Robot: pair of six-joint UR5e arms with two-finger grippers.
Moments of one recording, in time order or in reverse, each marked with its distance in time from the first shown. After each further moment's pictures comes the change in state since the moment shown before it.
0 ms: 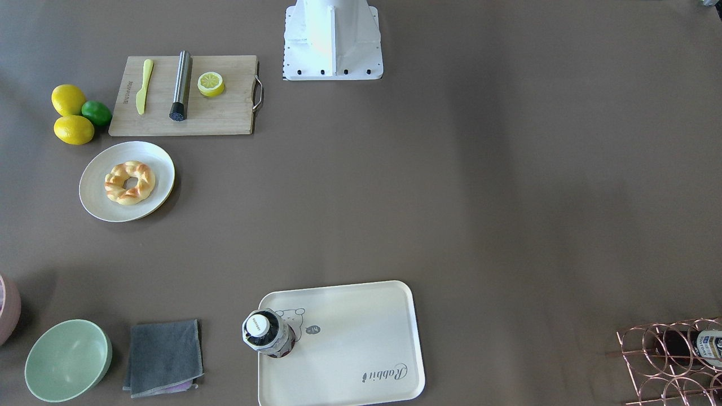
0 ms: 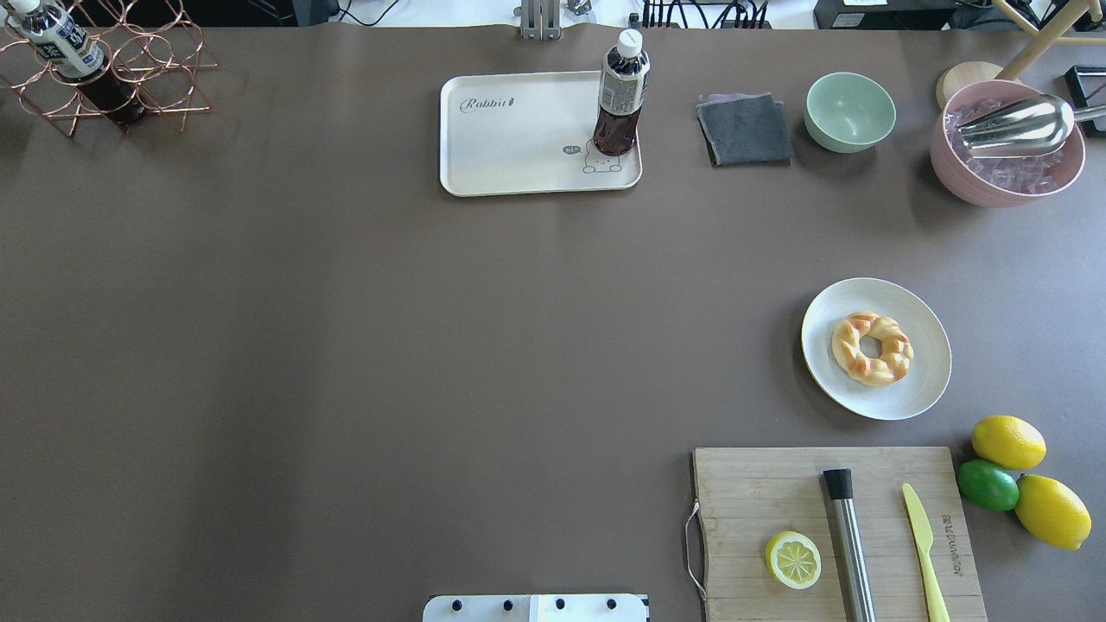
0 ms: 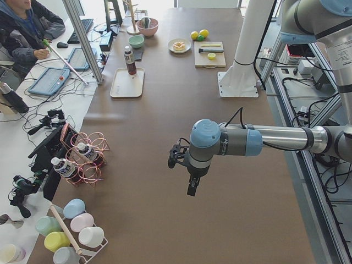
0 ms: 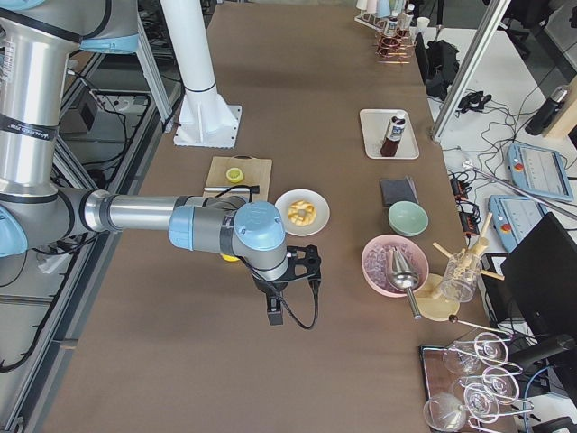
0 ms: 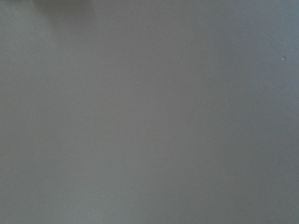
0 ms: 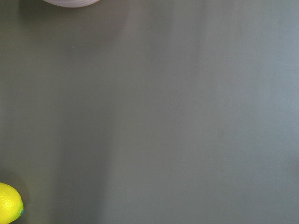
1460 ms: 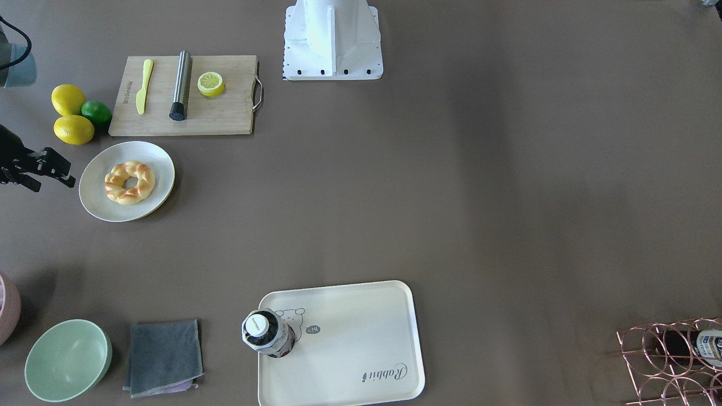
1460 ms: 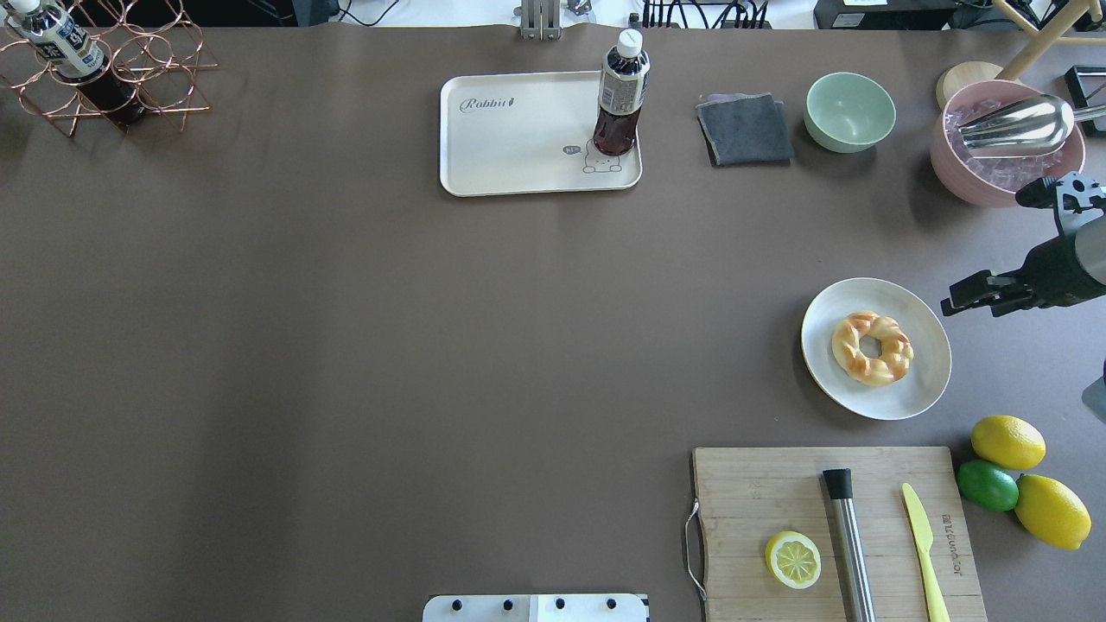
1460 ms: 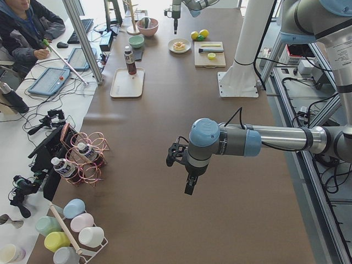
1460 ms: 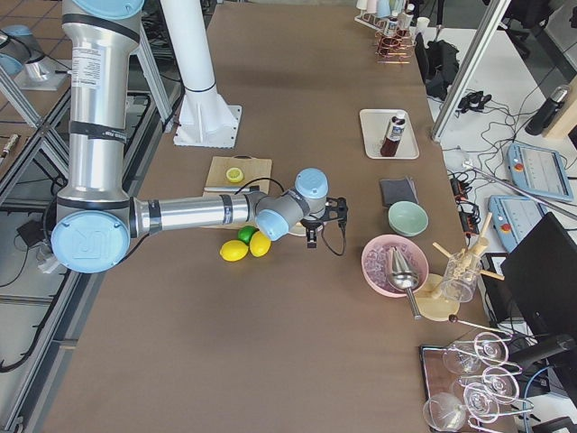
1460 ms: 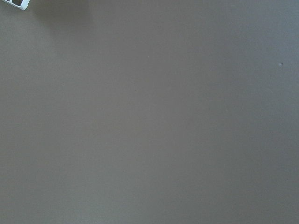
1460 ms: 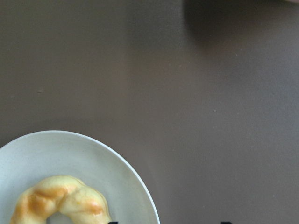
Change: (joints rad) left arm 0.002 -0.007 0.005 -0.033 -0.001 -0.009; right arm -0.683 0.195 -0.198 0.670 -0.053 1.023
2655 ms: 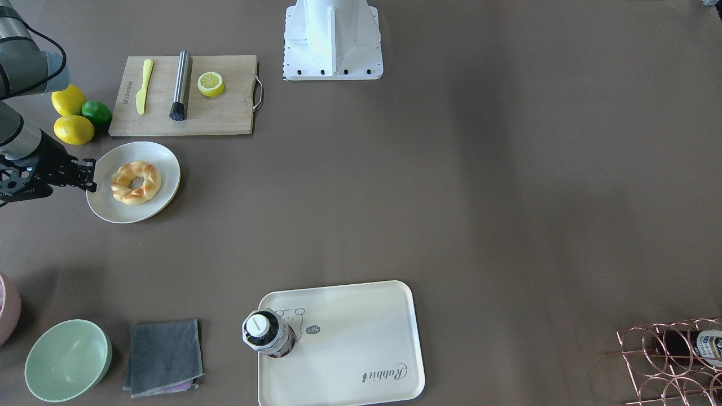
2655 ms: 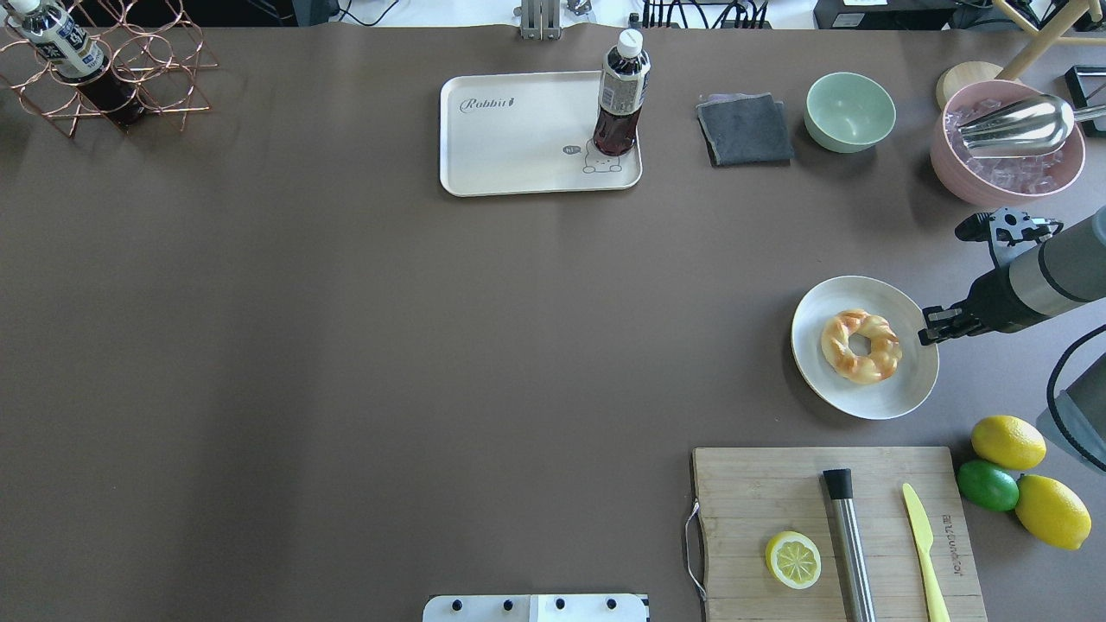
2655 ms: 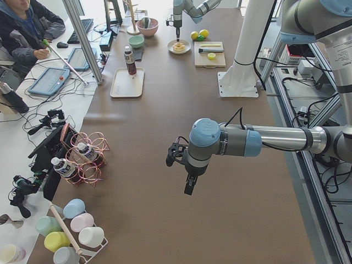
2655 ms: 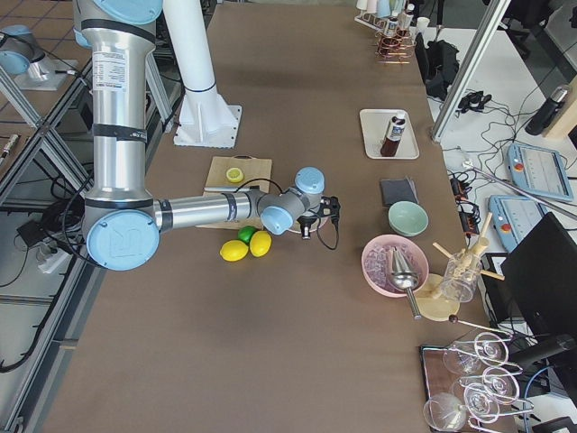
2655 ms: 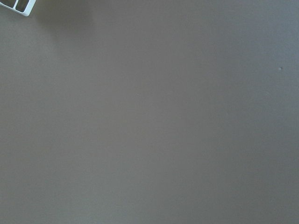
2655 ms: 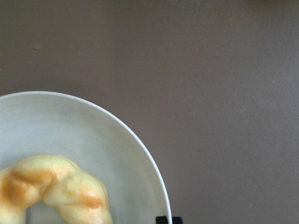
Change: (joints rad) left arm -0.006 0.000 0.001 -0.008 0.000 -0.002; right arm -0.124 0.032 -0.041 0.005 -0.057 0.033
